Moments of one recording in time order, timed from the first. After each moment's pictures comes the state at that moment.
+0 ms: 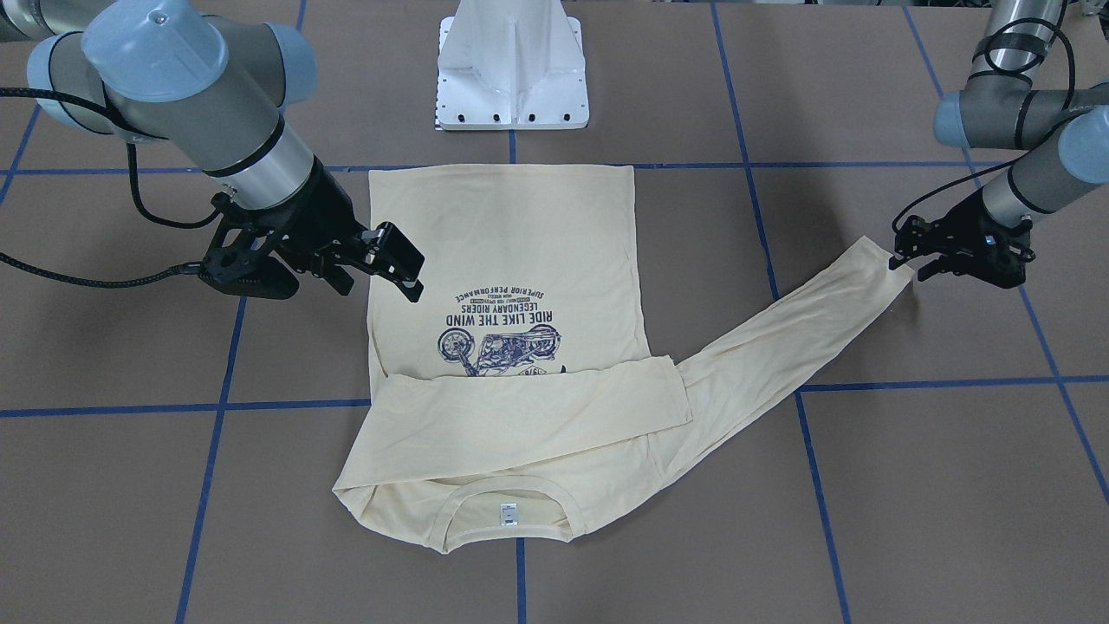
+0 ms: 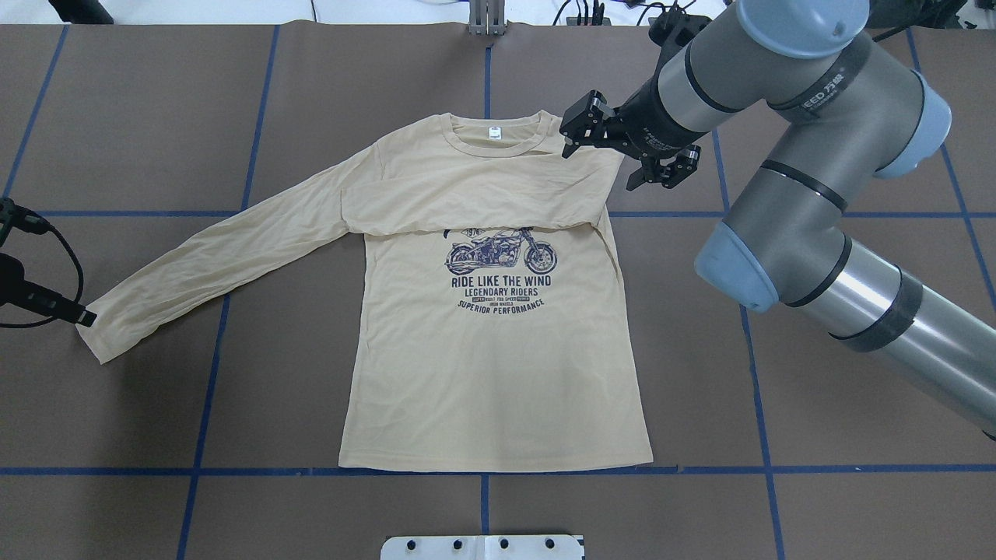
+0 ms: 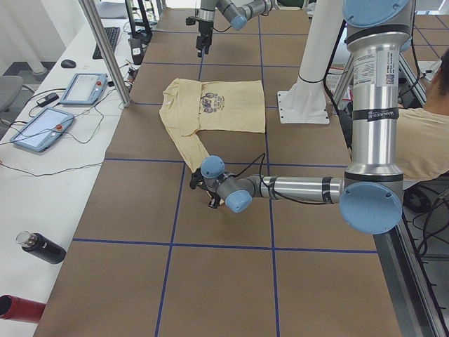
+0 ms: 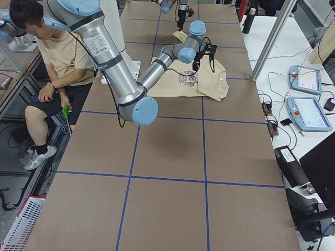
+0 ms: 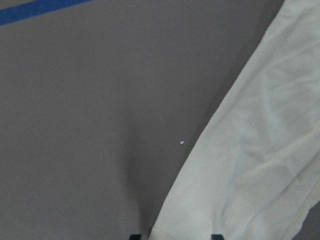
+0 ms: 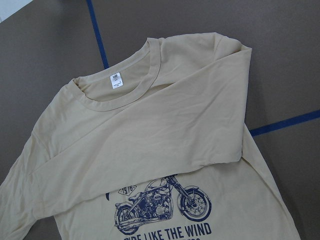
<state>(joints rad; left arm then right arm) -0.98 -1.50 -1.52 -2.33 -2.33 -0.49 0.83 -0.98 1.75 -1.34 2.14 1.45</state>
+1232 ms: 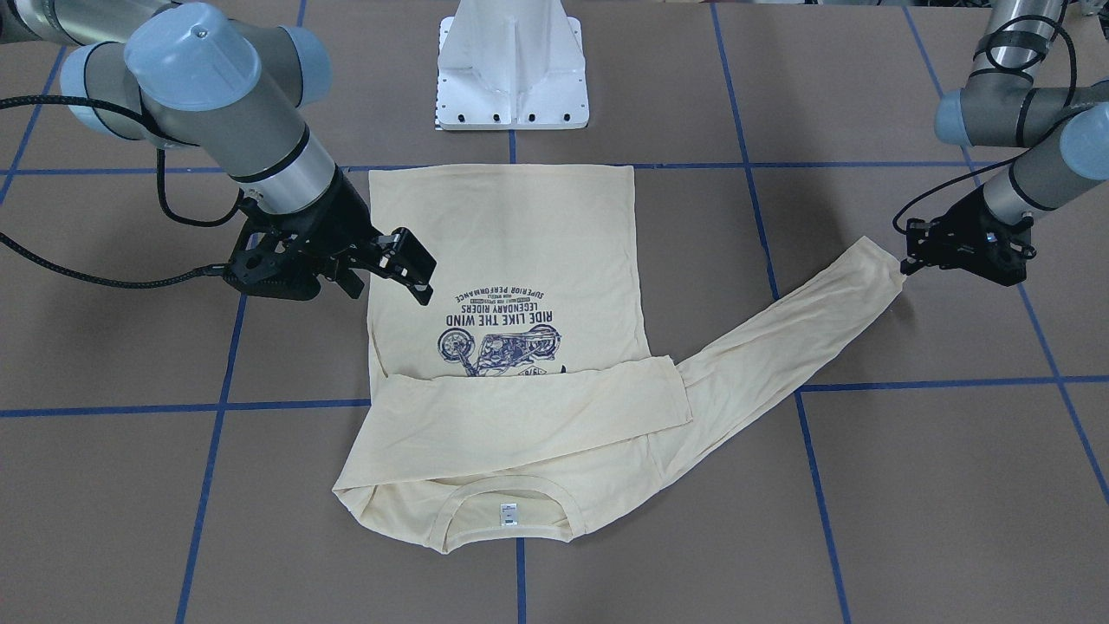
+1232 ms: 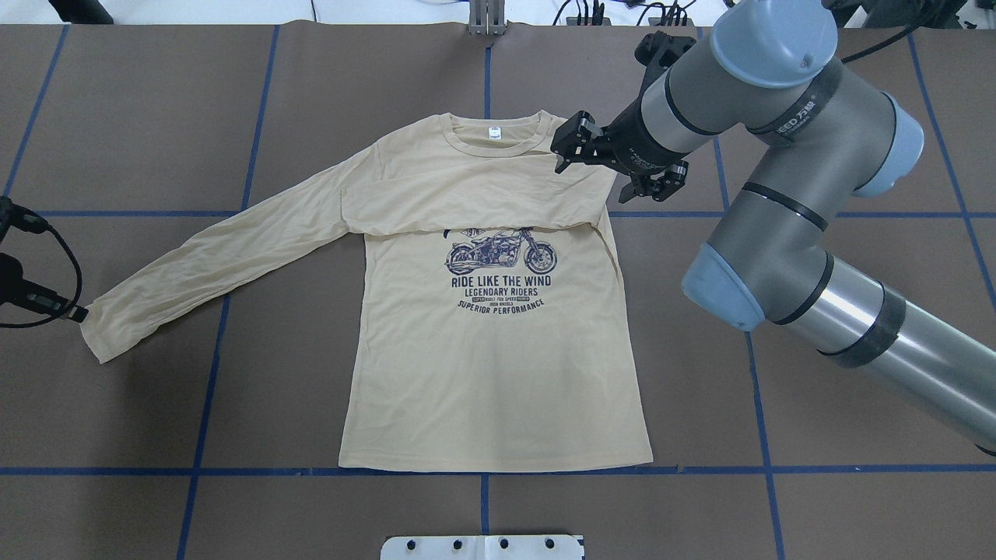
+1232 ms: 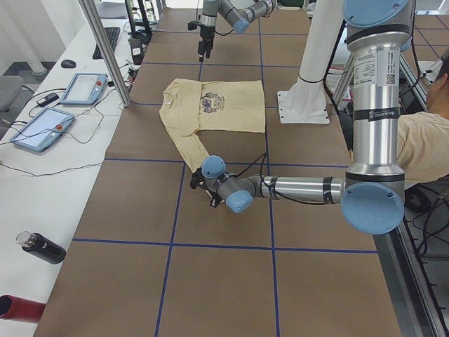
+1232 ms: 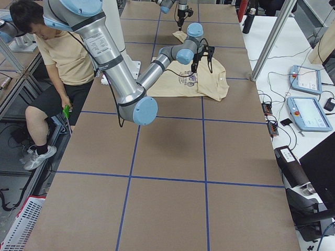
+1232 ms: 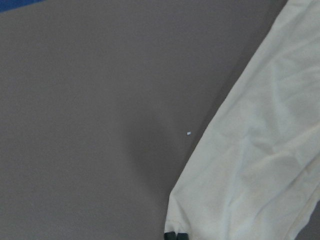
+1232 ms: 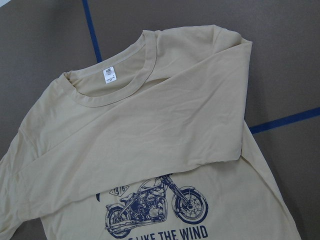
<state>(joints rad) -0.98 -1.50 -1.56 -2.33 -2.34 -0.50 0.79 -0.98 1.75 -1.34 2.09 1.45</state>
